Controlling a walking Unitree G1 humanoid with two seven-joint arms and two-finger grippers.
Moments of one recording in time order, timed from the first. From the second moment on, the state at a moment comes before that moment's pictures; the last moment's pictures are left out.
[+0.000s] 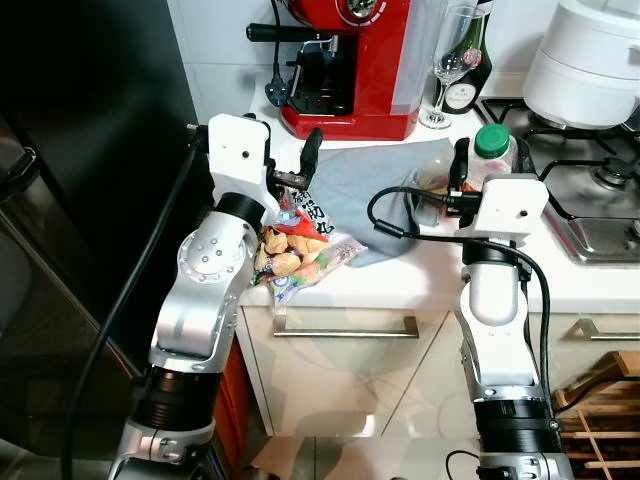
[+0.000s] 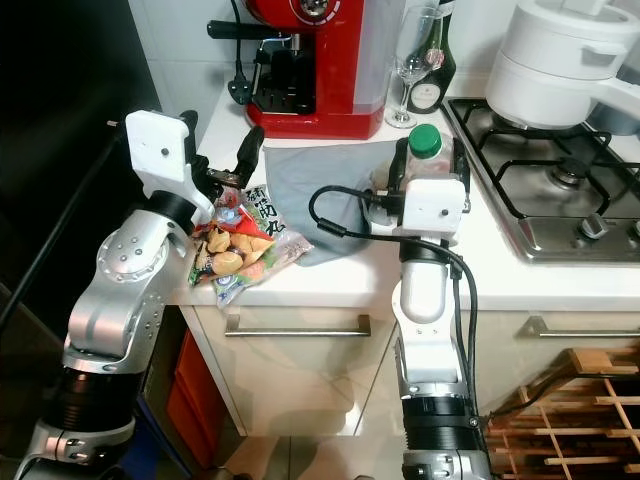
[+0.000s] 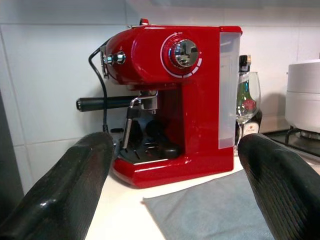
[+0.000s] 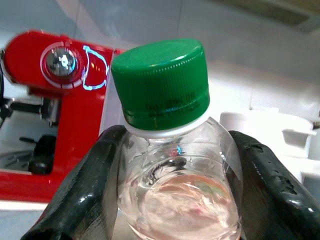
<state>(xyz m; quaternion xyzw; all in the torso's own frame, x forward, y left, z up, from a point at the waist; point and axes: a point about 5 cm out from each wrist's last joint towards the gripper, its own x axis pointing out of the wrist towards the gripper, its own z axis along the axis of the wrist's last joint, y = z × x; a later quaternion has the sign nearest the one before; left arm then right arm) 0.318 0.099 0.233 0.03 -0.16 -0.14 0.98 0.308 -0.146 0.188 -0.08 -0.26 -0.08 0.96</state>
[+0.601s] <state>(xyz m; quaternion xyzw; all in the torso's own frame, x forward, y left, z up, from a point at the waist) 0.320 0.097 0.233 0.01 -0.18 -0.12 0.98 0.317 -0.142 0.186 -0.07 -0.24 -0.05 0.97</state>
